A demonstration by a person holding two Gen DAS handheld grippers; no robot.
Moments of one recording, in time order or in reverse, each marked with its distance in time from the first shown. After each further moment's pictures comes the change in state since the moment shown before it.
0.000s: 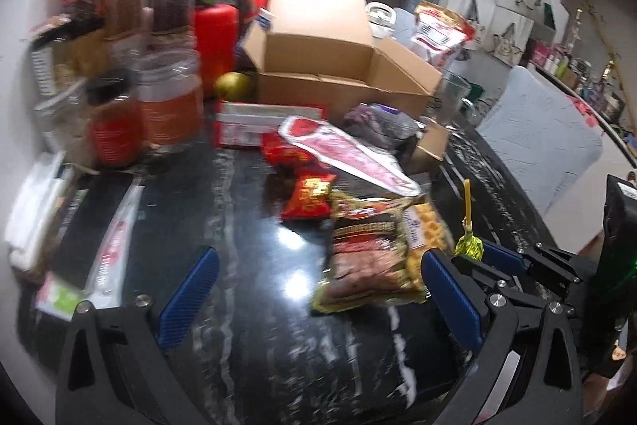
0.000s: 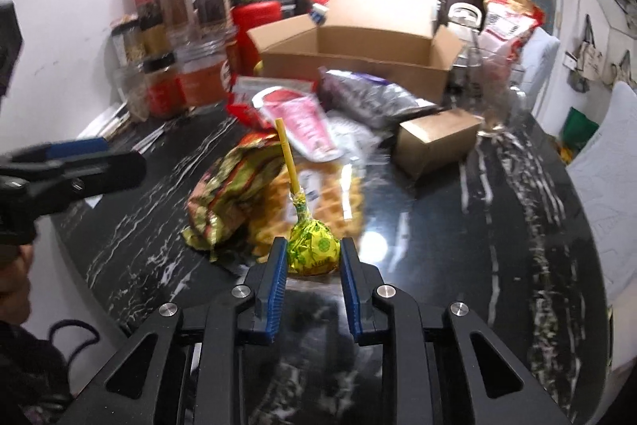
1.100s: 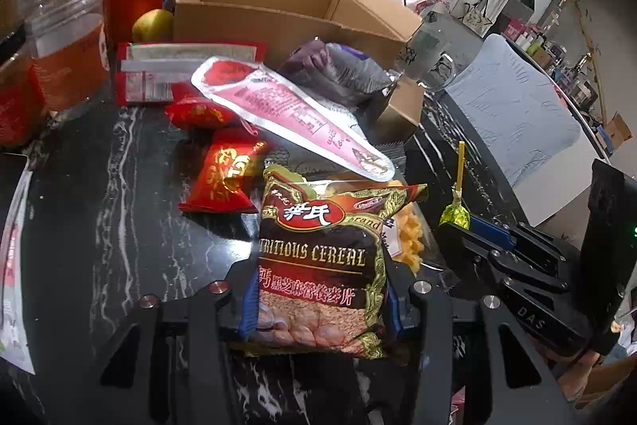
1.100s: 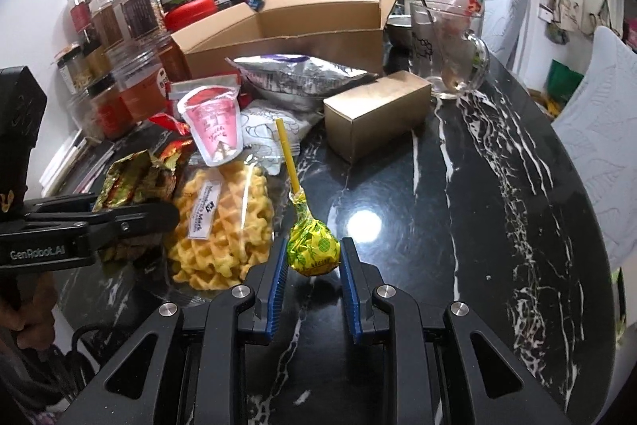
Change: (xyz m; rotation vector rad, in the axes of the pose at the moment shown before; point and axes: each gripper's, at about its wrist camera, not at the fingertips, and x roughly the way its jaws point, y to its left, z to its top) left arm 0.069 -0.011 0.010 -0.014 0.181 -0.182; right arm 0.027 -0.055 0.006 0.138 0.068 -0.018
